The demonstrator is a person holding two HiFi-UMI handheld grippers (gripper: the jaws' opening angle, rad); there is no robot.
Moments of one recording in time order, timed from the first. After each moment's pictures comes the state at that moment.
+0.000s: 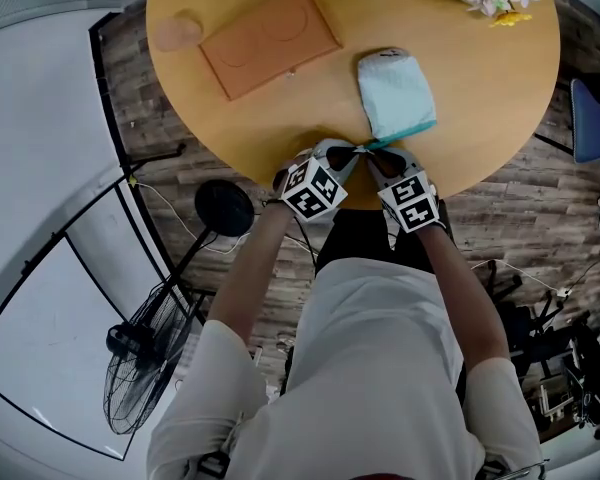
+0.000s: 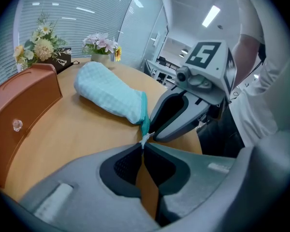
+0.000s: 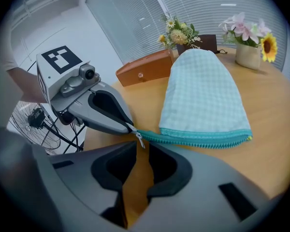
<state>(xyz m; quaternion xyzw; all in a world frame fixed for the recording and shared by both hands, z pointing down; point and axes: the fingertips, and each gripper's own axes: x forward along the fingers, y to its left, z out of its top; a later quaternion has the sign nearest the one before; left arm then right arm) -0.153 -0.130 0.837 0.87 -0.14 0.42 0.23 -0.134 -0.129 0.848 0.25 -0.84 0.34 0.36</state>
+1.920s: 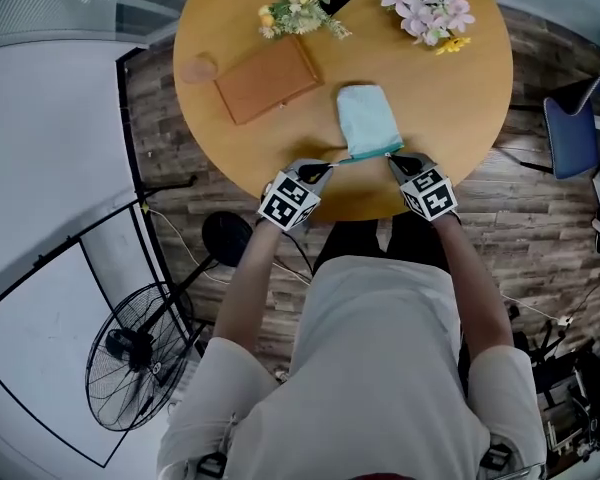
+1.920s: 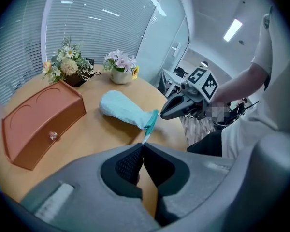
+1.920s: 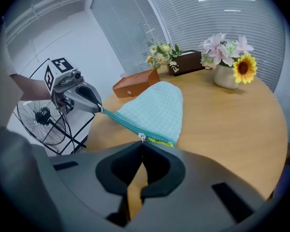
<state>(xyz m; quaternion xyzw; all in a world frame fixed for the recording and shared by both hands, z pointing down) -0.151 -0.151 0.748 0.84 -0.25 0.38 0.29 -0.026 -0.174 0.787 0.24 -0.85 0.31 0.35</state>
